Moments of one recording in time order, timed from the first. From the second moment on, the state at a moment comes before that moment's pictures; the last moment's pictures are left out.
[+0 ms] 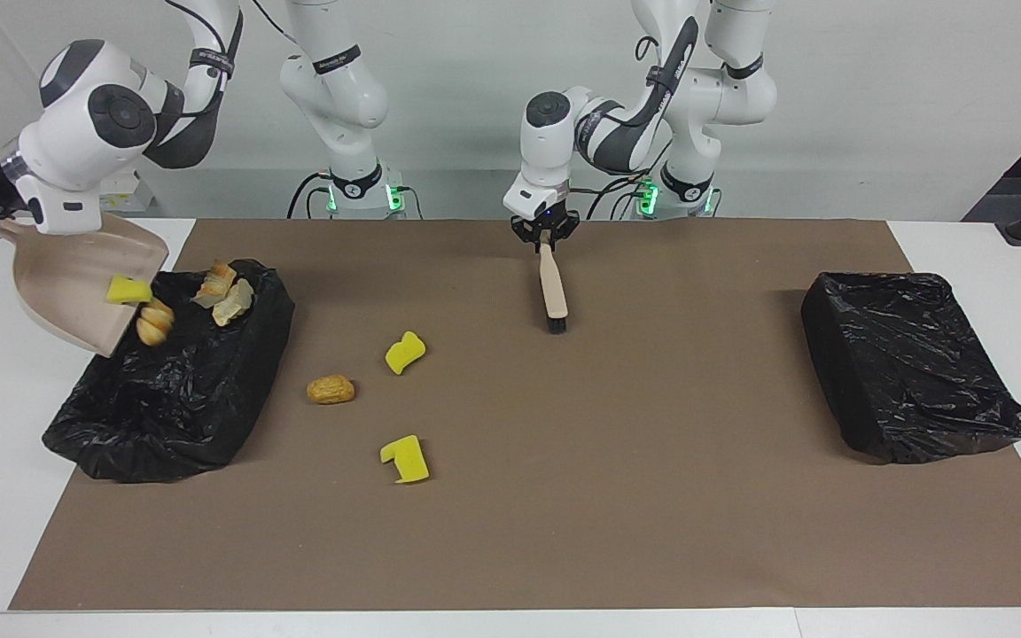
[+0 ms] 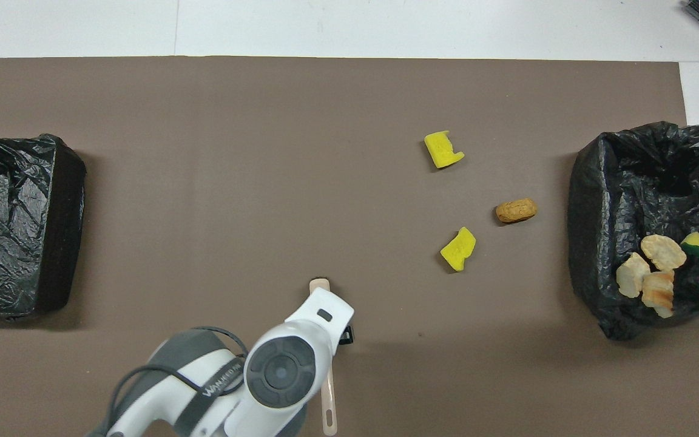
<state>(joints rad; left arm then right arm) -0.13 -0.10 -0.66 -2.31 -0.11 2.26 -0.86 -0.54 -0.14 0.21 -1.99 -1.11 1.97 -1.38</state>
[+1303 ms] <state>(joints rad) -0.06 -0.14 -0.09 -1.86 -0.02 1.75 -0.15 -0.03 -0.02 0.23 -2.01 -0.25 1.91 -0.54</state>
